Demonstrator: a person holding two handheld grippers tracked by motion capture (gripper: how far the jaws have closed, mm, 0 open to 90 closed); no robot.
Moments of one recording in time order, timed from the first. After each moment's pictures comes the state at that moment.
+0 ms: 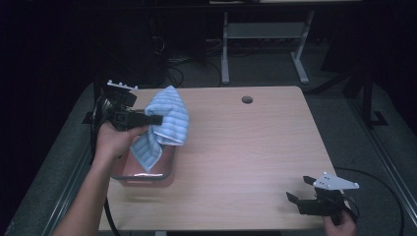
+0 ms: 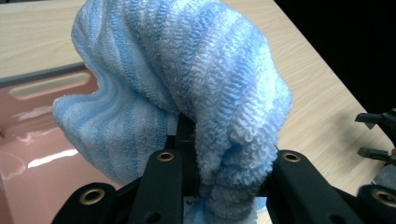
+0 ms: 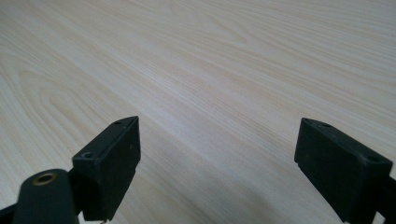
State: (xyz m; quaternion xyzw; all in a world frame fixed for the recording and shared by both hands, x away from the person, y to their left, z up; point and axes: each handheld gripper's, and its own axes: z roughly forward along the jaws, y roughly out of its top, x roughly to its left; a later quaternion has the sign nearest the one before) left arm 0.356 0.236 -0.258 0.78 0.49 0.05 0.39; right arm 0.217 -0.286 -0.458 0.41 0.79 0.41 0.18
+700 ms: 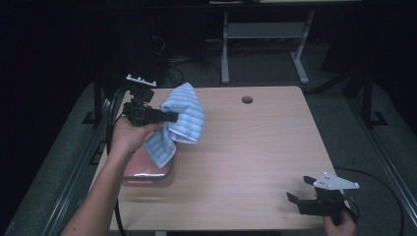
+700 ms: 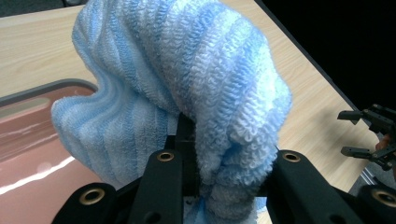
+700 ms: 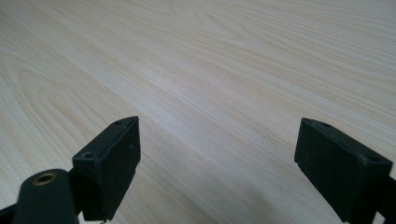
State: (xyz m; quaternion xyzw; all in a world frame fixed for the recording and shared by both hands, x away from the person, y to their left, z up) left arm 0.362 0.197 -0.250 0.80 0.46 0.04 0.39; right arm 0.218 -0.286 -0.459 0.41 0.79 0.41 0.18
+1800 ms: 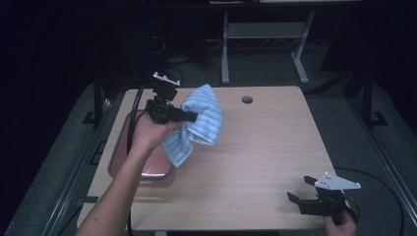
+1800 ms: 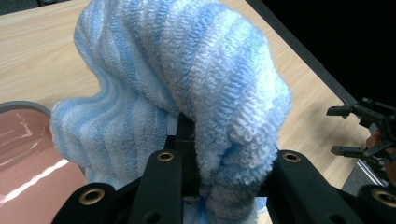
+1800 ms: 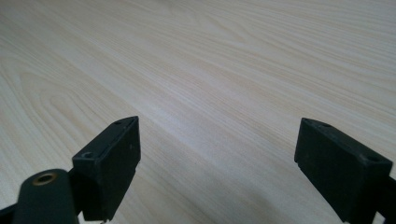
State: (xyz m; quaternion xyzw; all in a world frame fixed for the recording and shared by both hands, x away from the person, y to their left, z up) left arm 0.372 0.151 -0.253 0.82 0.43 0.03 0.38; right arm 0.217 -0.289 -0.459 0.42 0.79 0.41 0.18
